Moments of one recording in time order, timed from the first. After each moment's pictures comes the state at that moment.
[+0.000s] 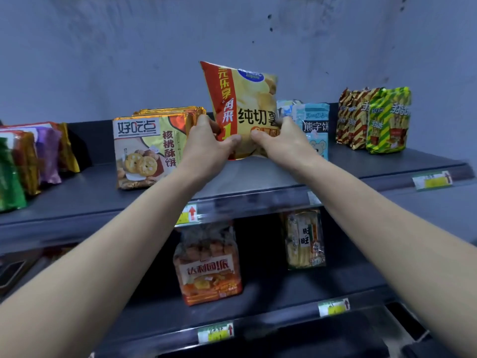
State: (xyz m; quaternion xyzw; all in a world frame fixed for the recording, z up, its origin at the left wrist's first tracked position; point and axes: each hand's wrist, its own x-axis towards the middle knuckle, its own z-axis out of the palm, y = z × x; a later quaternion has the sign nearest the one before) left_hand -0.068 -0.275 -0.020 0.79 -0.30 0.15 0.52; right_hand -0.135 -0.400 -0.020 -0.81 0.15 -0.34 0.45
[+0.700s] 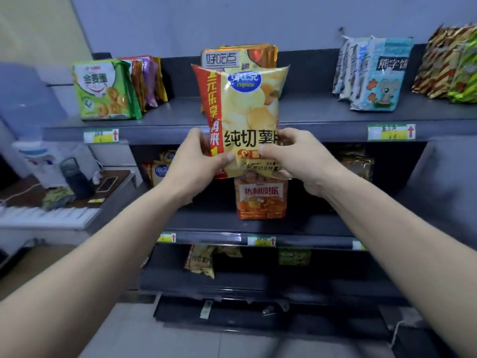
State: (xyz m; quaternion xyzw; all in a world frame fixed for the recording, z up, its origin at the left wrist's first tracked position) left_hand -0.181 -0.093 -0.101 0.84 -0.16 0.08 0.51; right_hand -0.218 -0.265 -0.100 -0.77 0.05 -0.12 0.62
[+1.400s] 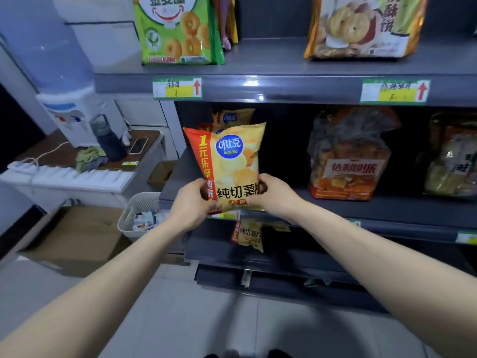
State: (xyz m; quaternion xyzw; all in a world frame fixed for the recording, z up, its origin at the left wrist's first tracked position) left_hand -0.046 0.118 -0.258 0.93 -0.07 -0.04 0.36; right_hand -0.075 -0.061 -0.251 -0.87 0.06 0.07 0.48
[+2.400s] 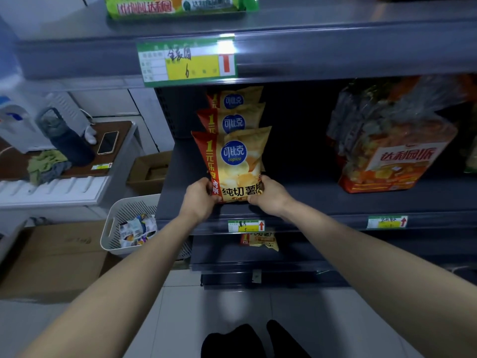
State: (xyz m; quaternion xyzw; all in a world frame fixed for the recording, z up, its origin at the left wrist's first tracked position) left_hand 0.124 0.146 -0.367 0.92 -0.09 -0.10 0.36; right_hand 0.060 -0.013 -0.347 -0.86 0.20 0.10 0.46
